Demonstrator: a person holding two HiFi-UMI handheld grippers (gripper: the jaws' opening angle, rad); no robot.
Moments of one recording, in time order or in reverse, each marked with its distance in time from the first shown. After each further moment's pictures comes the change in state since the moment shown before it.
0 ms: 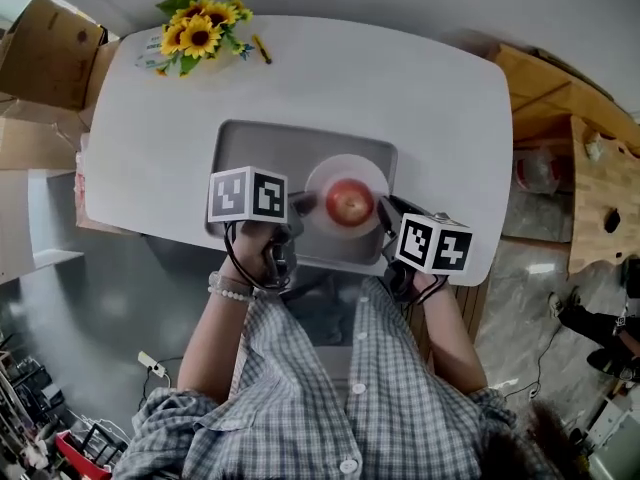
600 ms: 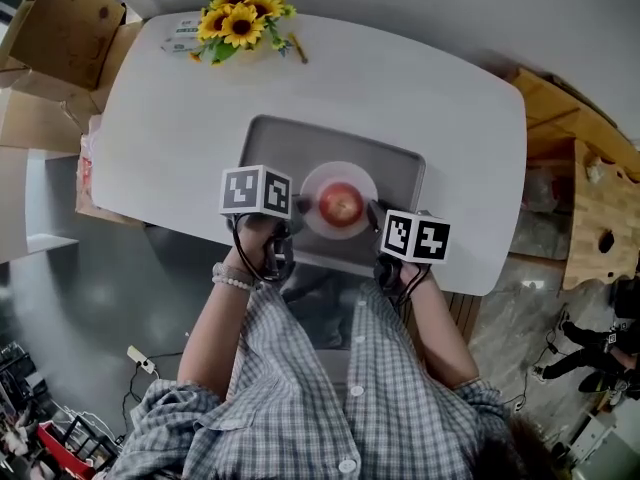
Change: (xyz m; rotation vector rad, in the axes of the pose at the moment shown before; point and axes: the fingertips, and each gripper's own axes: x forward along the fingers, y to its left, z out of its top) left arm -0.016 0.081 0.001 -0.018 0.024 0.067; right arm 0.062 0.046 -0.023 -0.056 0.083 -0.030
